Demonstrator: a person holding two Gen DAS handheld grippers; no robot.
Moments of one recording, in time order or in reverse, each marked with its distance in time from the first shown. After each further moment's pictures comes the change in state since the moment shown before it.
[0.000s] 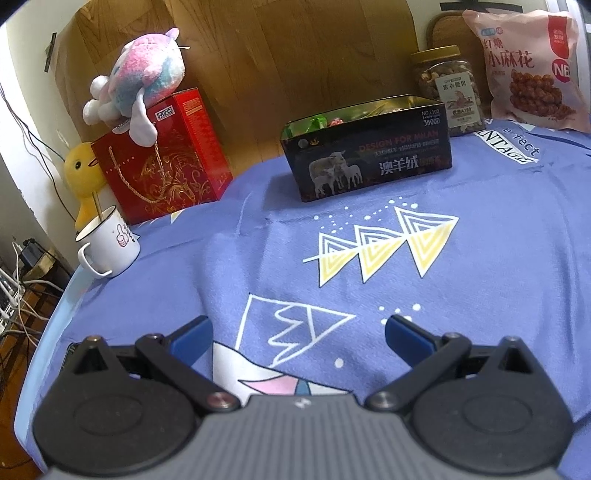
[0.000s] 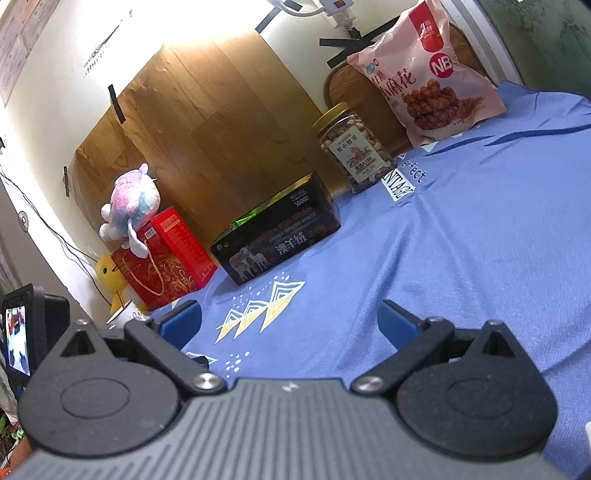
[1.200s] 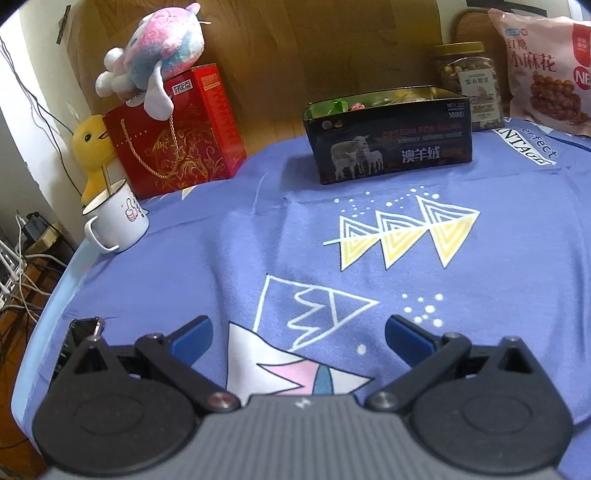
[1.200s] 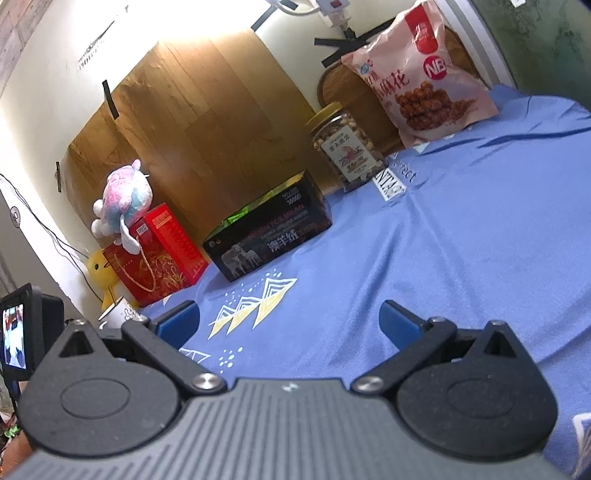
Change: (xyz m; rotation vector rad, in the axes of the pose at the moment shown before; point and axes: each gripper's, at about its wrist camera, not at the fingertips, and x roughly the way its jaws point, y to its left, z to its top) left arm 0.005 0.017 -0.003 -0.062 0.060 0.004; right arm -0.001 0.001 0.000 -0.007 0.021 -0.025
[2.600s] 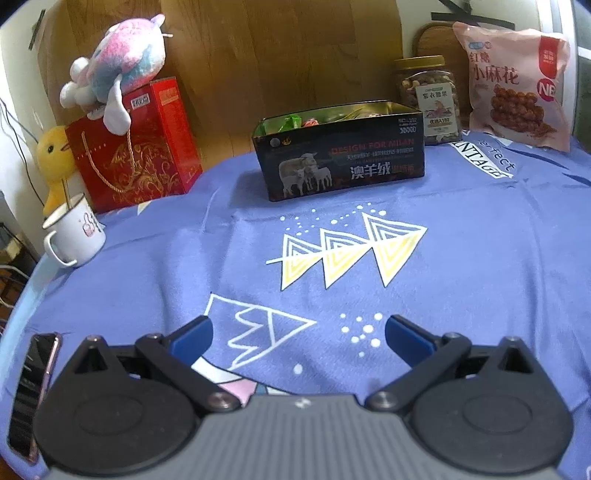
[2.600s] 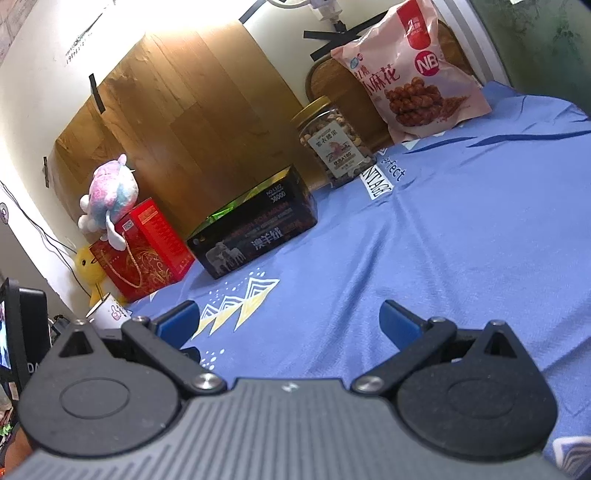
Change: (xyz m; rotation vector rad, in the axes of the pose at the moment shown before) left arm -0.006 -0.020 0.005 0.014 -0.045 -0.119; right arm 0.000 -0.006 0.010 0.000 0.007 -0.040
